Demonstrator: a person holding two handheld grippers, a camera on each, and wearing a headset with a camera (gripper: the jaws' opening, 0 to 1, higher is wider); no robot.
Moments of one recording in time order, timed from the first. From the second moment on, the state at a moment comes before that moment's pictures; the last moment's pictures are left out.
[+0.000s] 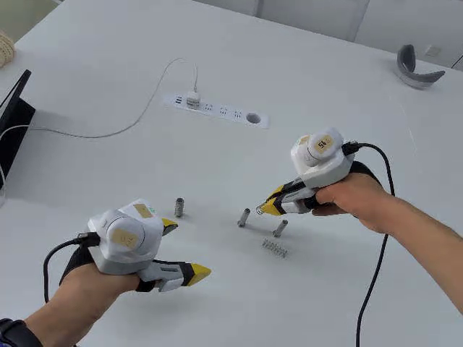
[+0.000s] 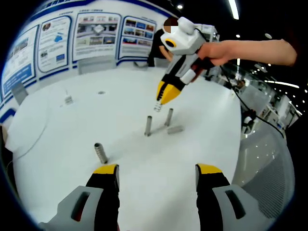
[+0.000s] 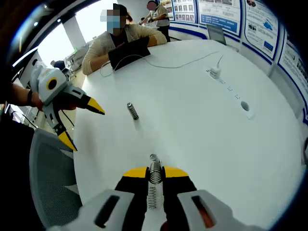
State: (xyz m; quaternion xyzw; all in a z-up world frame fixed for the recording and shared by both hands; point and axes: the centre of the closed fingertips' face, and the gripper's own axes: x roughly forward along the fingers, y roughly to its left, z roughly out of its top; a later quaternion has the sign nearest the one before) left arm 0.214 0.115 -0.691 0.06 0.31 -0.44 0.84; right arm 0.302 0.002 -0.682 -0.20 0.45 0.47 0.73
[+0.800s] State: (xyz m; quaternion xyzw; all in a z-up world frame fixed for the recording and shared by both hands) left arm 0.214 0.121 -0.694 0.04 0.32 -0.43 0.84; right arm 0.307 0.015 -0.694 -0.21 0.46 0.48 0.71
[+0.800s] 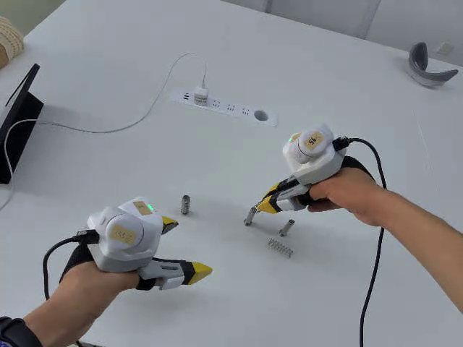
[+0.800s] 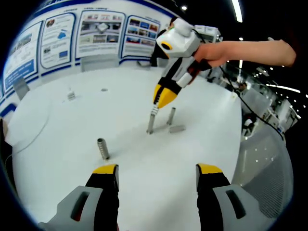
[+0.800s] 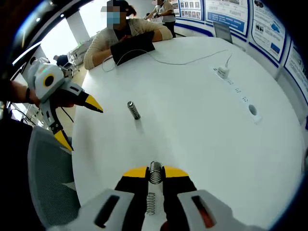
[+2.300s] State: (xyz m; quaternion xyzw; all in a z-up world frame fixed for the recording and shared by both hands) left arm 0.214 0.131 -0.695 0.04 0.32 -0.42 0.85; right arm 0.300 0.033 -0.718 -0.27 0.45 0.50 0.69
